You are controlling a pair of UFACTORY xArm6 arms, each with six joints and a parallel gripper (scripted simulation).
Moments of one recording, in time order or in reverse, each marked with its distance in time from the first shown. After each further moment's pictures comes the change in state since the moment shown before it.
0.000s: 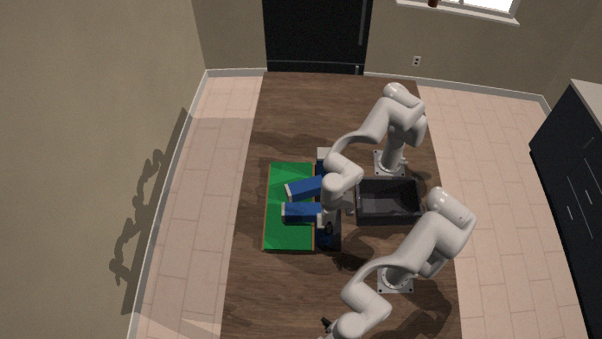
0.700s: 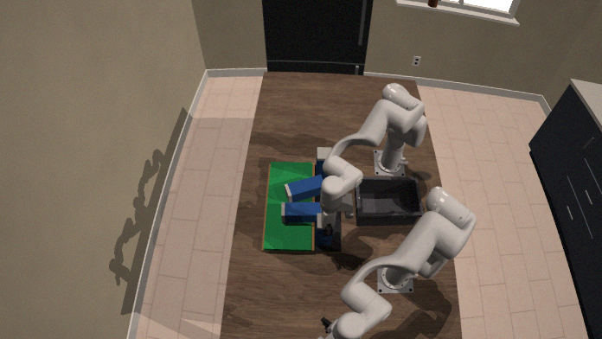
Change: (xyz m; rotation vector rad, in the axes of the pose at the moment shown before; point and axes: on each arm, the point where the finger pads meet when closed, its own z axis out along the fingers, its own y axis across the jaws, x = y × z) left arm 0.000 0.000 0.000 0.000 0.000 0.000; right arm 0.000 0.000 0.017 0.001 0.001 0.000
